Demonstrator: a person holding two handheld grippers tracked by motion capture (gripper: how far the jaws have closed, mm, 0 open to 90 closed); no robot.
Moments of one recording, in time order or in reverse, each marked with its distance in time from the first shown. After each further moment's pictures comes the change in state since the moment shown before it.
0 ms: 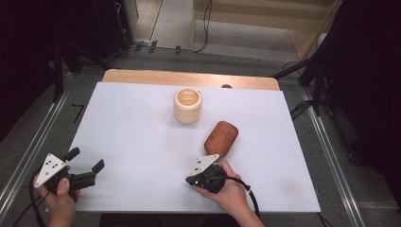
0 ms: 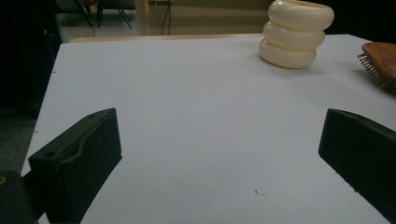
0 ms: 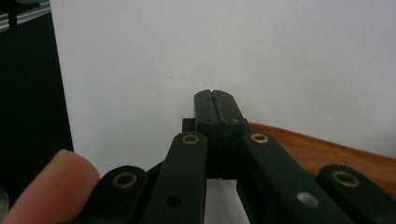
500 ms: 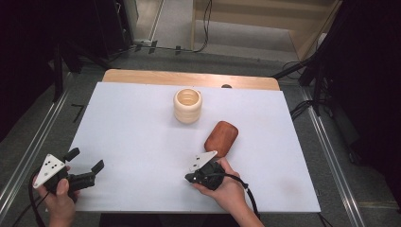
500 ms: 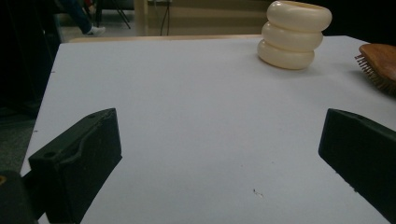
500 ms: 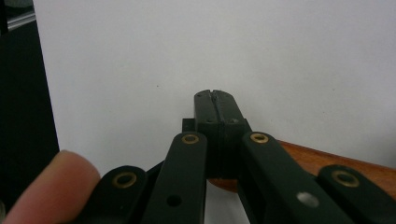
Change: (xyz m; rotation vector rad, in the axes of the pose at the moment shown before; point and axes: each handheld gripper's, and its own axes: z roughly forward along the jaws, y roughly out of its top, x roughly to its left) left arm 0.000 0.000 -0.002 -0.004 -0.001 -0.003; right arm -0.006 0.007 0.004 0.010 -0.011 0.023
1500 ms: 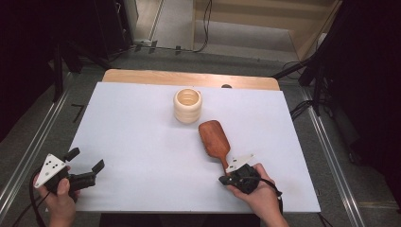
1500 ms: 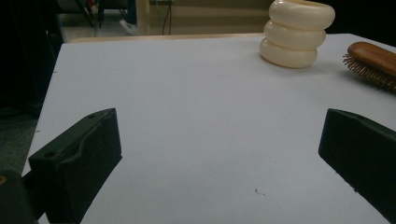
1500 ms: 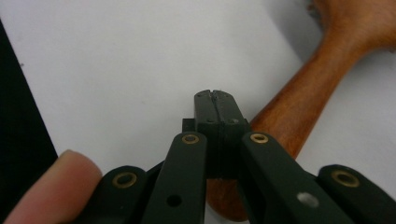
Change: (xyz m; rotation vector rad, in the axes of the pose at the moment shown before) left arm -0.001 0.000 0.001 0.004 0.003 0.009; right arm -0.026 -0.075 -0.055 0.072 -0.083 0.157
